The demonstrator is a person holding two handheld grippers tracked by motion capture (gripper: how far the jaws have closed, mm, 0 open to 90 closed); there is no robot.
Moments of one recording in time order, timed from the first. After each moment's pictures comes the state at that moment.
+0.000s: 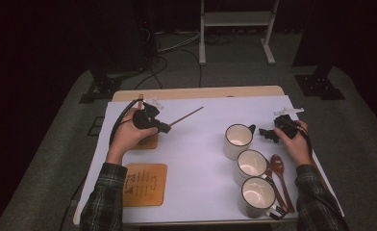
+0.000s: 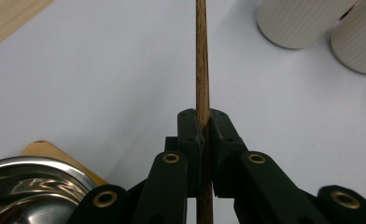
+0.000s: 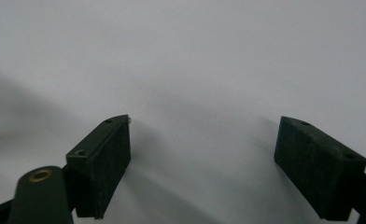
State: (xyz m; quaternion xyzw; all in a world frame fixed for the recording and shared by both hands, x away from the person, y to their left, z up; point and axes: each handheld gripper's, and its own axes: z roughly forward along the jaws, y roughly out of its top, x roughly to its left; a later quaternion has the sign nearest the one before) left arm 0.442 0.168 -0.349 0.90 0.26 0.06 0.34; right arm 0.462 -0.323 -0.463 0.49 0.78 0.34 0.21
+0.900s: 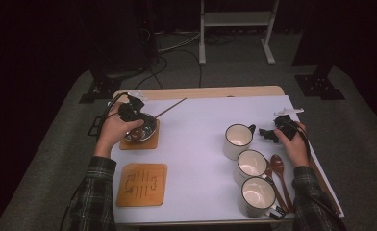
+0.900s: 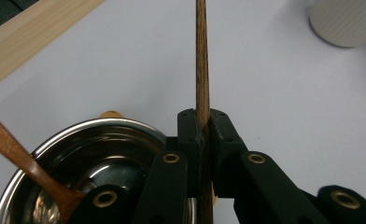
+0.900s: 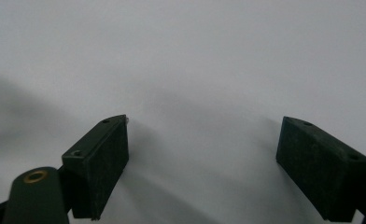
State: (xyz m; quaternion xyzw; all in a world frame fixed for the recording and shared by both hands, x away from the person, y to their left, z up) left arm 0.467 0.214 -0.347 0.89 0.30 0.08 0.33; right arm 0.462 -0.323 -0.465 0.49 0.77 0.34 0.21
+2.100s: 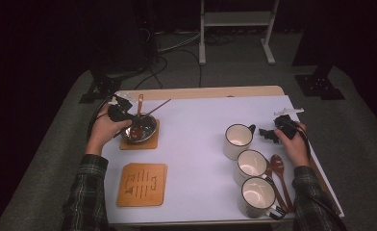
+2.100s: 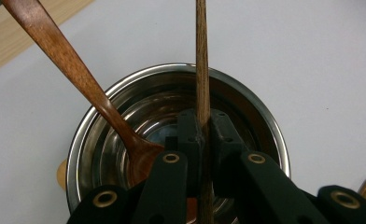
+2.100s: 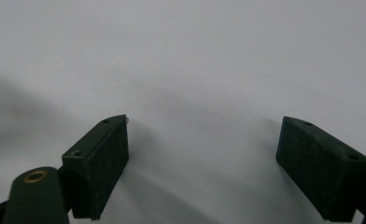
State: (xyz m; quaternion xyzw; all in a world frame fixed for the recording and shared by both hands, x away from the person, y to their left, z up) left arm 0.487 0.258 -0.373 0.89 0.34 0.09 0.30; right arm 0.462 -0.323 -0.465 0.49 0.77 0.34 0.21
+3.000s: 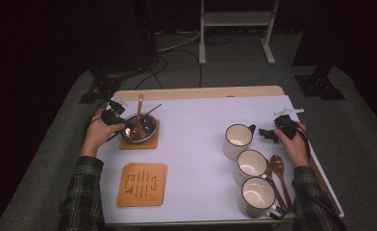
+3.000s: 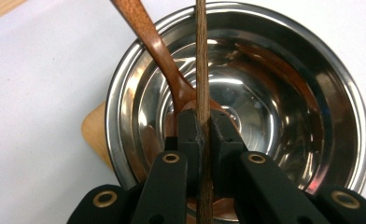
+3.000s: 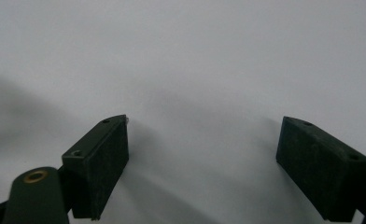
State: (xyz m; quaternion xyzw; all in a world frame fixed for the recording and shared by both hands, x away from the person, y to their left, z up) left arm 0.494 0.289 -0.399 0.88 0.37 0.08 0.28; right arm 0.462 -0.323 -0.465 0.49 0.77 0.34 0.21
